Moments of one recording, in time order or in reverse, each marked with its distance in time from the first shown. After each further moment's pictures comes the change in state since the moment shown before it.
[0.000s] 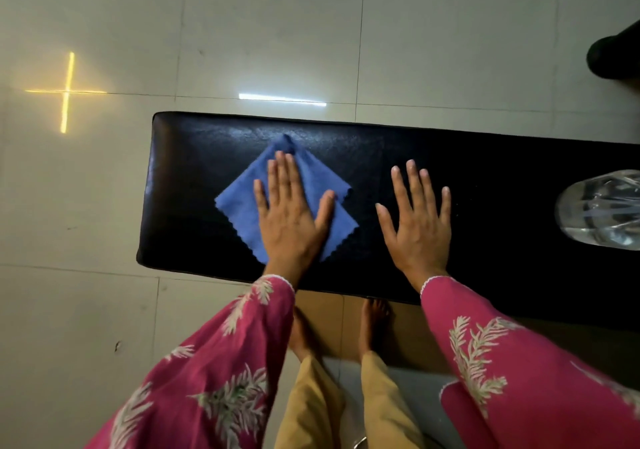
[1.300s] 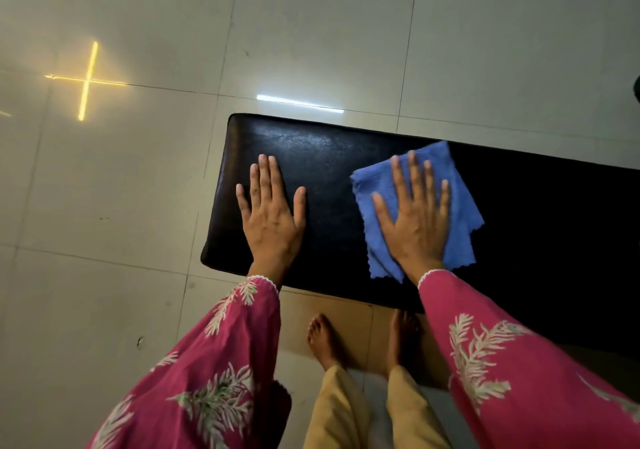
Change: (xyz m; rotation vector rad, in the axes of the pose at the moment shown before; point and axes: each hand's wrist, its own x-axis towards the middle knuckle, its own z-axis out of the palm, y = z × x) left_hand 0.024 -0.125 -0.021 -0.061 0.059 -0.148; right_hand 0.032 -0.110 0.014 -0.002 -0.011 -0.049
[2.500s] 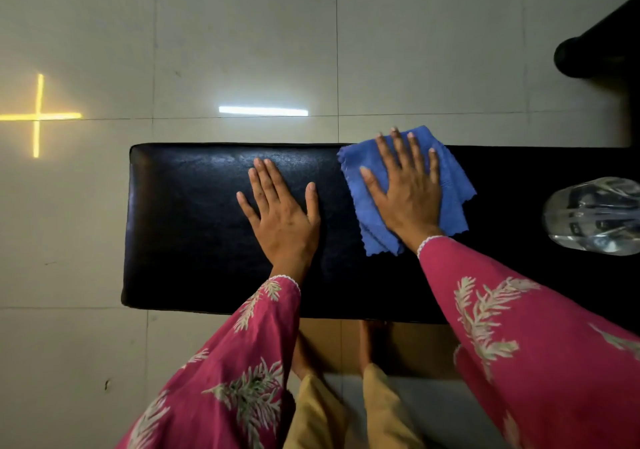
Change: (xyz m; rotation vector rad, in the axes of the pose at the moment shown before) left_hand -0.014 0.140 0.041 0.005 0.014 -0.009; right_hand 0.039 0.109 -0.028 0.040 -0.051 0.100
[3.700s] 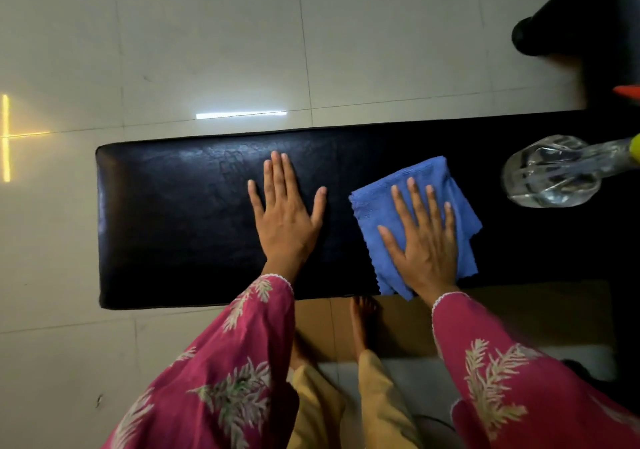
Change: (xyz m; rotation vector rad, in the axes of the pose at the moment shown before) left_hand -0.027 0.015 0.006 0.038 -0.074 0.278; right_hand -0.117 0.056 0.007 -0.085 0.039 0.049
